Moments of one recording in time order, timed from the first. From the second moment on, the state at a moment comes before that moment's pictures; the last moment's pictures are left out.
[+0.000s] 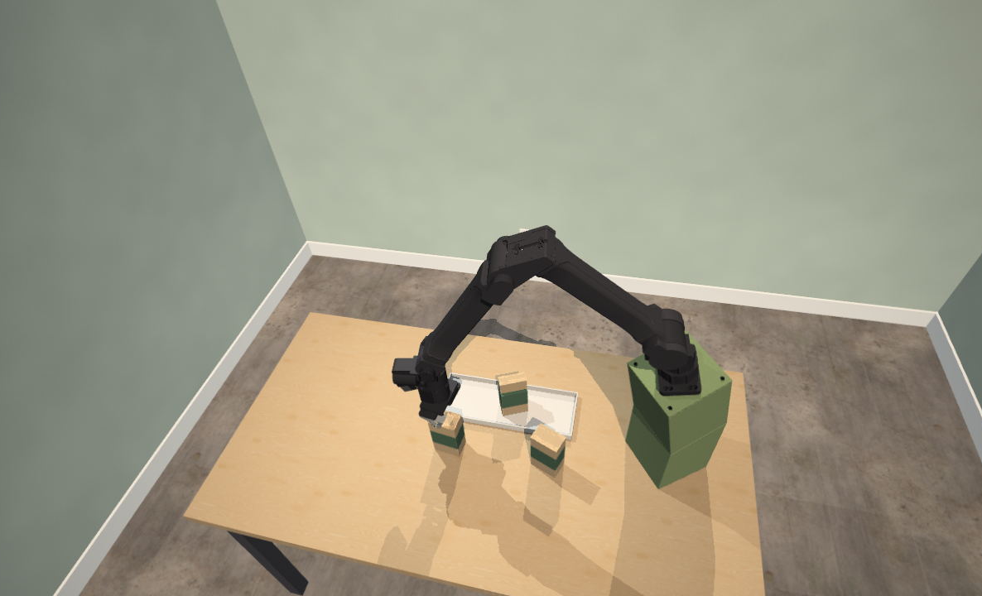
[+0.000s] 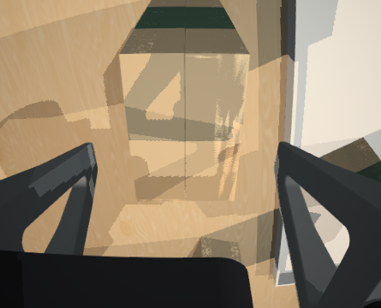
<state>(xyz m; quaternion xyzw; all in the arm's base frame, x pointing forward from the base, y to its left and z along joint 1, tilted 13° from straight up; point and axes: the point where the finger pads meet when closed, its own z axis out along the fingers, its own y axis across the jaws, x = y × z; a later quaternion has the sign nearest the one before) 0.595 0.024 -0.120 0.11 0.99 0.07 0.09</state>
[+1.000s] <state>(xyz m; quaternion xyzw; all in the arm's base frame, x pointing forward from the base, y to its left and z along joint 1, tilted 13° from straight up) 0.603 0.028 -0.148 0.11 0.99 0.07 0.10</state>
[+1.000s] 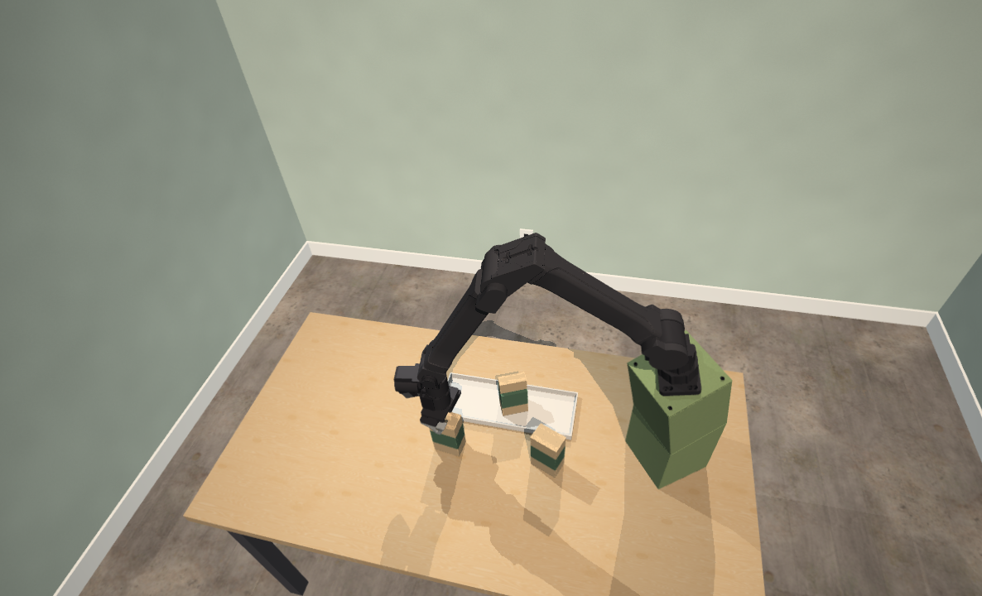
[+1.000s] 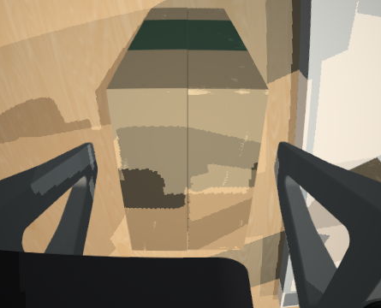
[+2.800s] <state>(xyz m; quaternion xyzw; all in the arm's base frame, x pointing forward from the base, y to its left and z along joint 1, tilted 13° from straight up) 0.607 0.030 -0.161 0.11 0.99 0.07 0.10</state>
